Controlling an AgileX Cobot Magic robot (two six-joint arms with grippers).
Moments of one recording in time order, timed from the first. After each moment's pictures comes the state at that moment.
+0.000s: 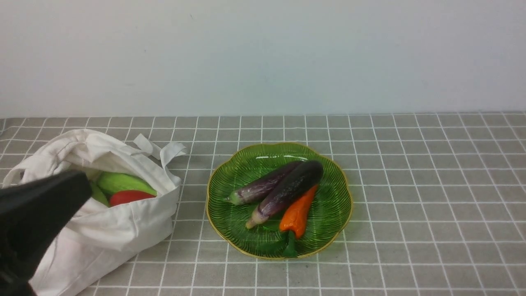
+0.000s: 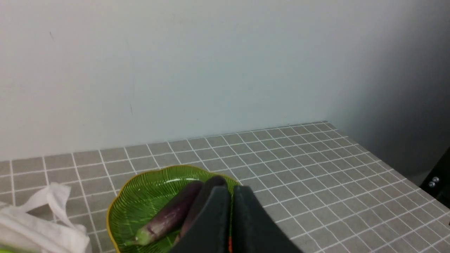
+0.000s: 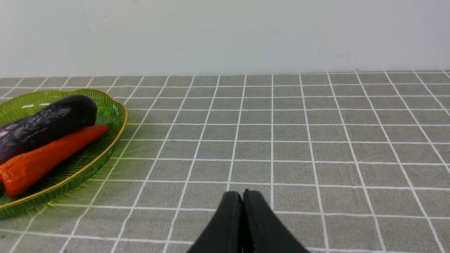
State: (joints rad) right arm 0.09 -0.01 0.02 -0.03 0.37 0.10; left arm -0.48 0.41 -0.50 -0.41 0.31 0.11
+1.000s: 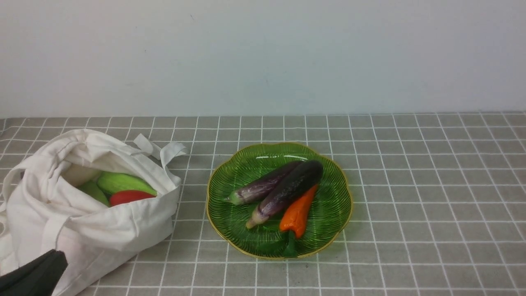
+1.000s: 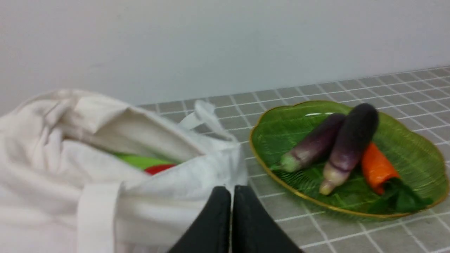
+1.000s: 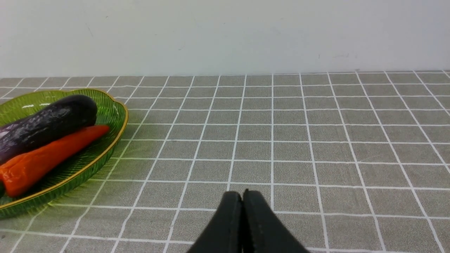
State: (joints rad) right arm 0.09 -0.01 0.02 -0.03 0.37 0.10; left arm -0.22 0.14 -0.06 -0.21 0.17 0.13
